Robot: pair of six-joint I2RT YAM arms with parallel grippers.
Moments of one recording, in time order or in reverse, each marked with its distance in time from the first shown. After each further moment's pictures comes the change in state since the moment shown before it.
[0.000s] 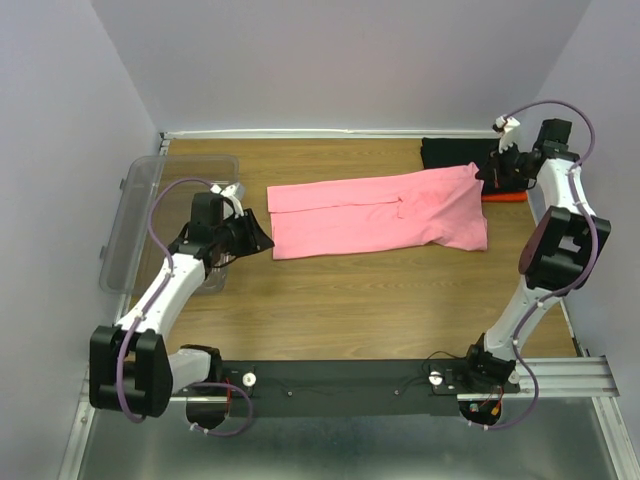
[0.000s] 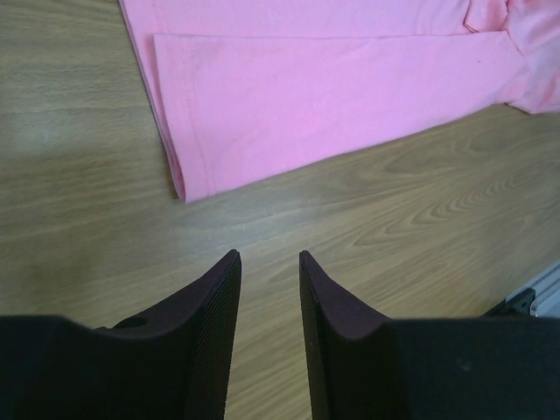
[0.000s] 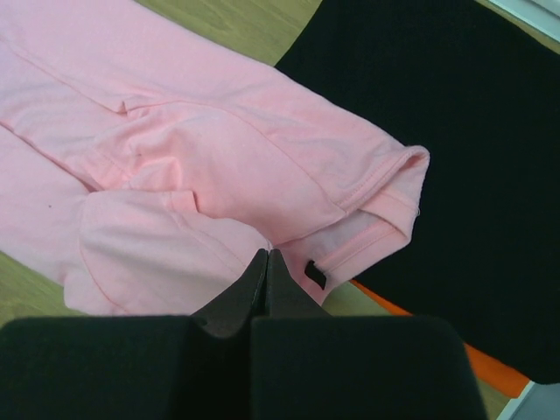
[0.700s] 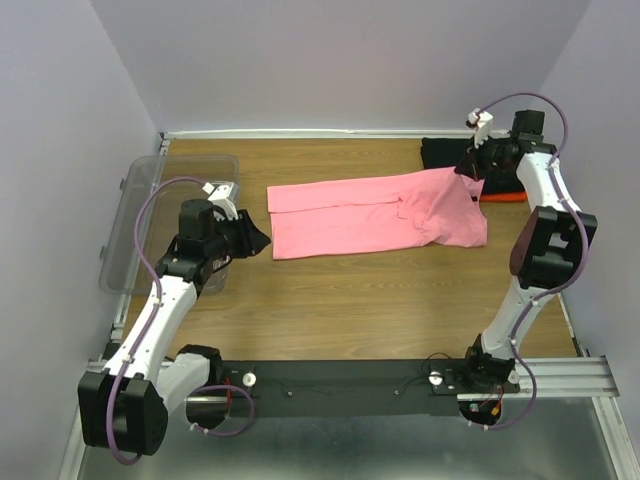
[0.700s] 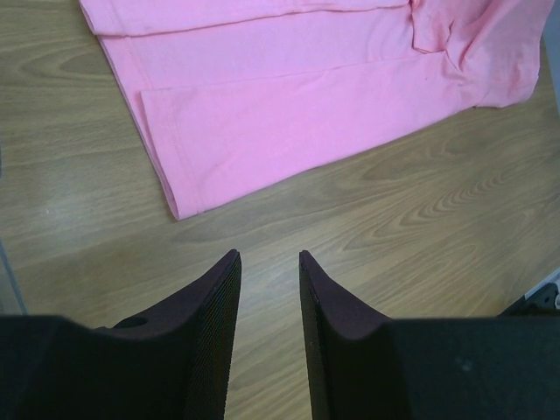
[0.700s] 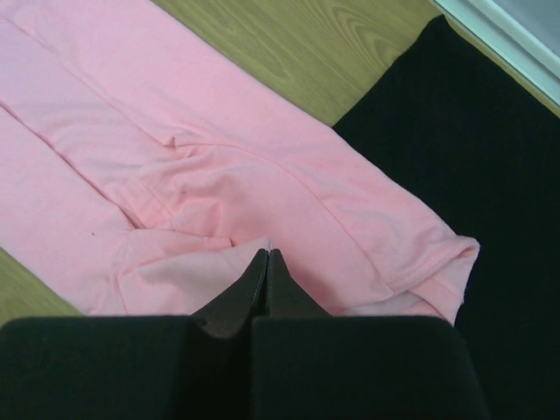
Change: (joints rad) left arm -0.006 -0.222 -0.051 0.018 -0.001 0.072; right arm 0.127 0.008 0.037 0.002 0.032 -0.019
